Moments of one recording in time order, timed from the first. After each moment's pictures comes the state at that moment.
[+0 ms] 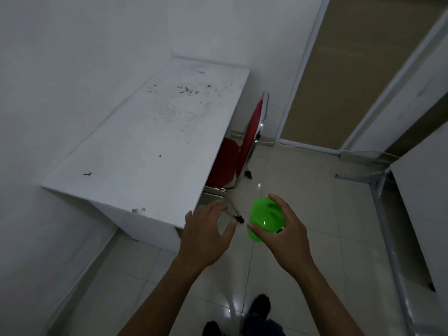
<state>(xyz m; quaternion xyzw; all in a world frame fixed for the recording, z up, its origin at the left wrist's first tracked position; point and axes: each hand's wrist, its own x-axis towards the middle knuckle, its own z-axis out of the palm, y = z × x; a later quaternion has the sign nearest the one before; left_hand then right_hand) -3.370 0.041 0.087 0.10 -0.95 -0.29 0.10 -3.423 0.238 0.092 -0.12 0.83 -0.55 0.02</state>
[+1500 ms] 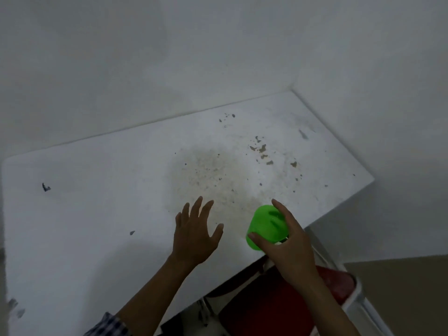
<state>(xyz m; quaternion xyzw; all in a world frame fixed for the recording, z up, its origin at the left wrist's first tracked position) -3.839 -0.179 -0.016 0.48 -0.82 -0.28 0.12 -4.018 -0.047 0.075 -0.42 0.78 -0.41 0.23</state>
